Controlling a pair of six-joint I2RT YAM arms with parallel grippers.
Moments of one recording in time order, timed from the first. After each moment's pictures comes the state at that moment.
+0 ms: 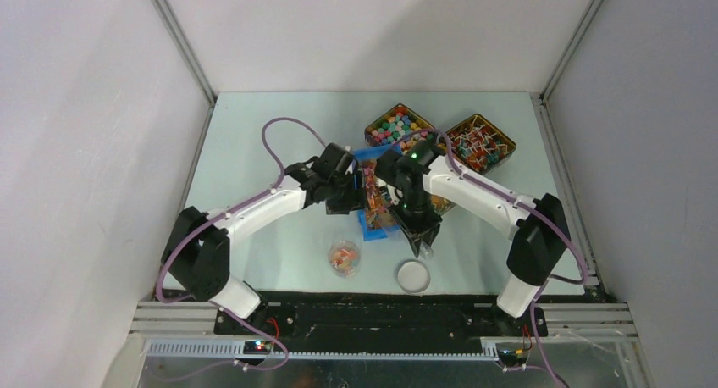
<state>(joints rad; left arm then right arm) -0.67 1.53 1.11 -0.58 0.07 -0.71 0.84 1.72 1.54 -1.51 -0.16 0.32</state>
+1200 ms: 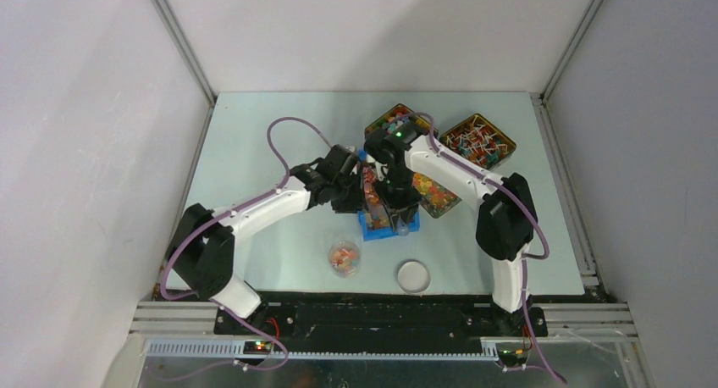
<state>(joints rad) -0.70 1.55 1.11 -0.54 0.05 -0.70 0.75 1.97 1.78 -1.46 -0.21 0.36</state>
